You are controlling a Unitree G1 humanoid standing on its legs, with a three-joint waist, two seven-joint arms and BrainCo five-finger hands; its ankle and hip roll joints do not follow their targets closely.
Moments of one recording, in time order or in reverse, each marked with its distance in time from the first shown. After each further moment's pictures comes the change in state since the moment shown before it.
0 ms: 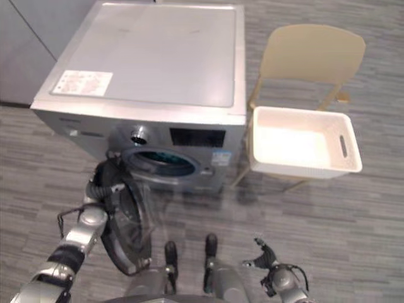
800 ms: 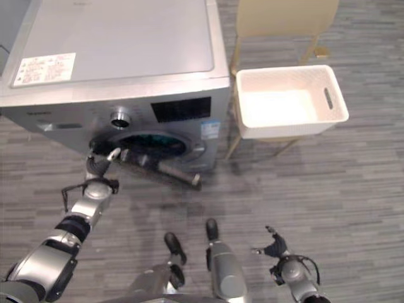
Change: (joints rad) left arm -0.223 -0.013 -0.118 0.064 -0.200 -0.075 0.087; right arm -0.055 -0.030 -0.042 0.002 0.007 -0.017 -0.036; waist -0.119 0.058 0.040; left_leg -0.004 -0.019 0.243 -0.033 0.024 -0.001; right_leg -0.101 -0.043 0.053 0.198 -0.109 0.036
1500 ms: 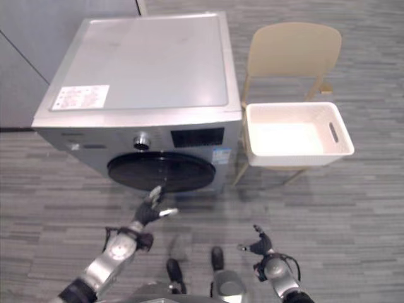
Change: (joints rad) left arm 0.585 -0.036 -0.097 -0.325 0.079 -0.134 -0.396; right arm -0.031 0.114 0.006 0.027 0.030 0.012 -0.036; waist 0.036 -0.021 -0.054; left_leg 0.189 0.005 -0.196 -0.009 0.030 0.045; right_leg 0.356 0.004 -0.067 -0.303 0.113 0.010
